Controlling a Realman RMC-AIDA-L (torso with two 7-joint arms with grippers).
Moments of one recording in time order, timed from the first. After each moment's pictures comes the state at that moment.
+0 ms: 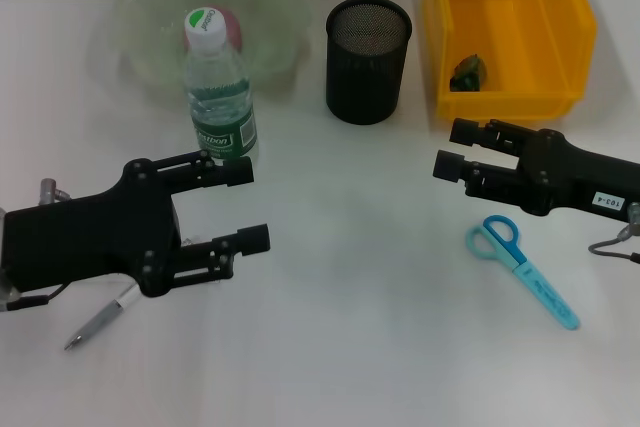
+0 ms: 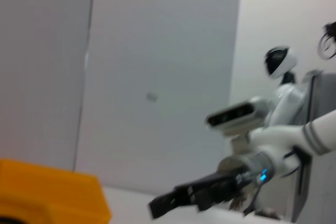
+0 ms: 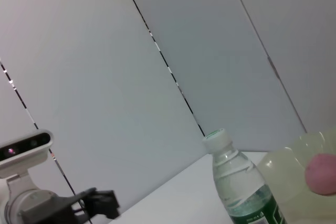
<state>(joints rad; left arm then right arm) -0.36 -2.06 0.83 0.64 1.71 1.87 -1.13 0.41 2.08 -0.80 -0.54 -1.68 -1.63 1.41</state>
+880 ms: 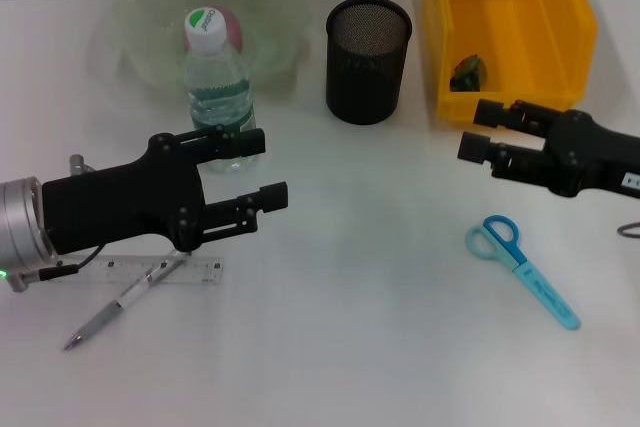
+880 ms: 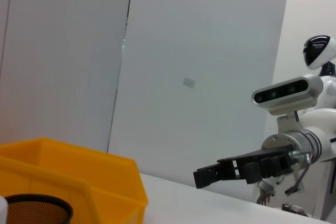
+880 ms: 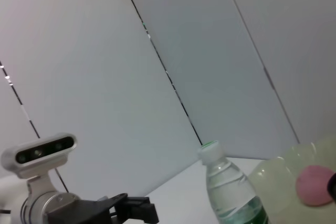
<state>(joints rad) -0.42 -2.07 0.82 0.56 1.73 1.71 -1.14 0.39 2.06 -0.78 -0.63 -1.69 -1.66 1.46</state>
